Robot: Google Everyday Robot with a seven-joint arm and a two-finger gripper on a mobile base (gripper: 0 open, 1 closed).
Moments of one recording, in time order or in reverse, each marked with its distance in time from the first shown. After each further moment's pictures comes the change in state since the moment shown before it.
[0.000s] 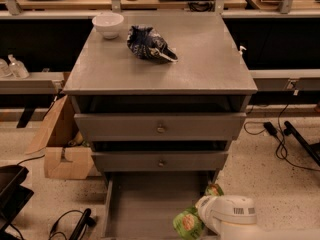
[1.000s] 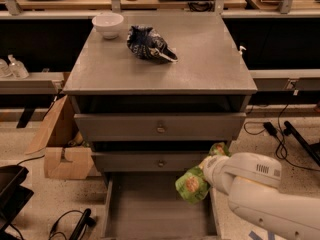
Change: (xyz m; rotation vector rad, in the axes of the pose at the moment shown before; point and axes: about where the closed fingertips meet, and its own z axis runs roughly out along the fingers) arm 0.078 -0.098 -0.094 0.120 0.100 -0.072
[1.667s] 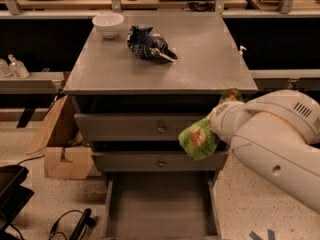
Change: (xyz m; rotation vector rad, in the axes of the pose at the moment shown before) arm 0.101 -0.106 -0.115 0.069 0.189 -0.019
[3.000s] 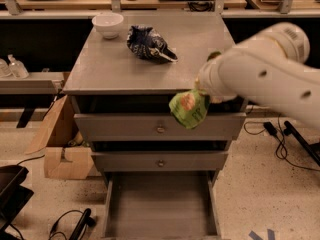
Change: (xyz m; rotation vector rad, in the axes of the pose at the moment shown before) arm 0.043 -0.078 0.021 0.005 -0.098 -0.073
